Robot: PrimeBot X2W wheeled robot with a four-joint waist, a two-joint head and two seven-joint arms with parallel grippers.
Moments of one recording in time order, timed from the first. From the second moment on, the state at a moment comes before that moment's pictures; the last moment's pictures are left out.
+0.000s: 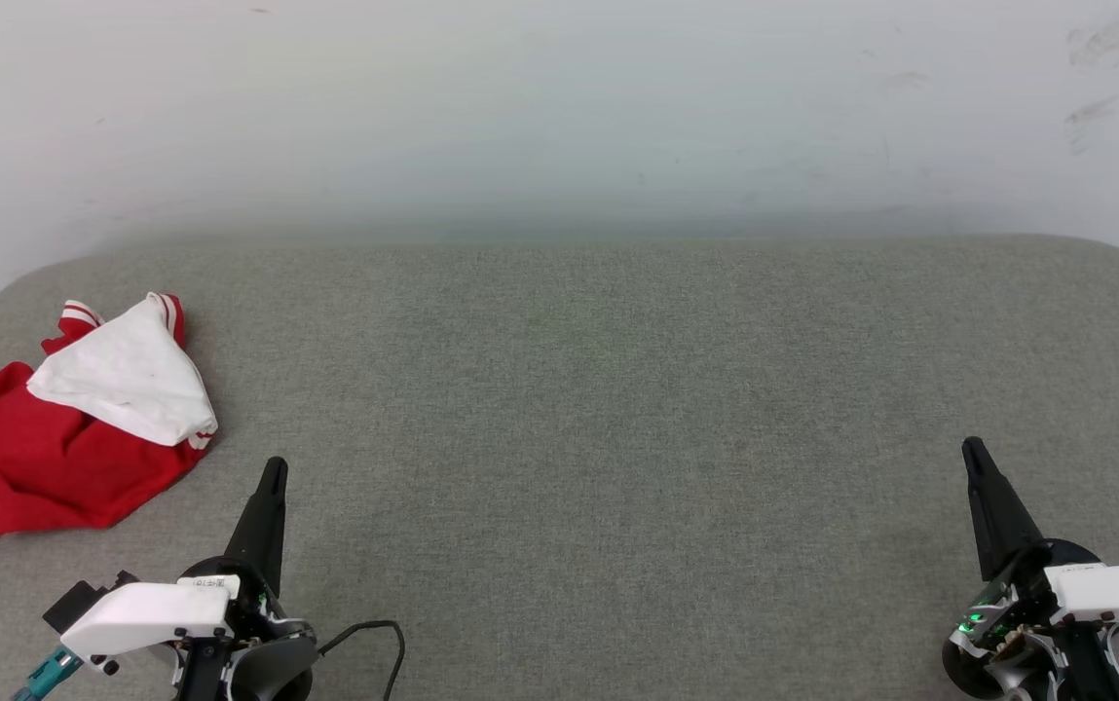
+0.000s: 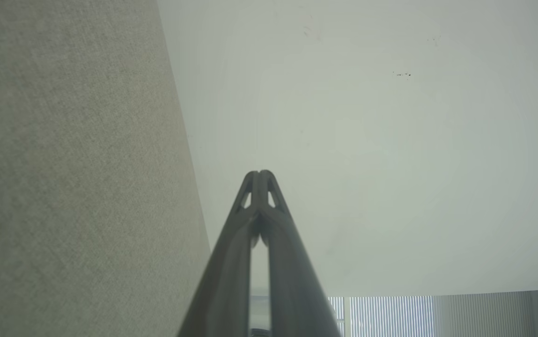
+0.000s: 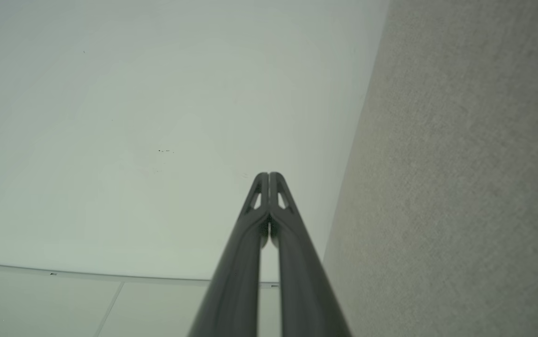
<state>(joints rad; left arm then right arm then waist) -0.11 0.05 0.11 0.25 -1.61 -0.13 0.11 -0.10 -0.05 -0.11 0.25 1.62 0.13 0.11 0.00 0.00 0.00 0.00</state>
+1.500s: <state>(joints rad) -0.07 0.05 0.11 0.29 -1.61 -0.13 0.11 -0.06 -0.05 -0.11 0.29 1.62 0.13 0.11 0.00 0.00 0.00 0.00</state>
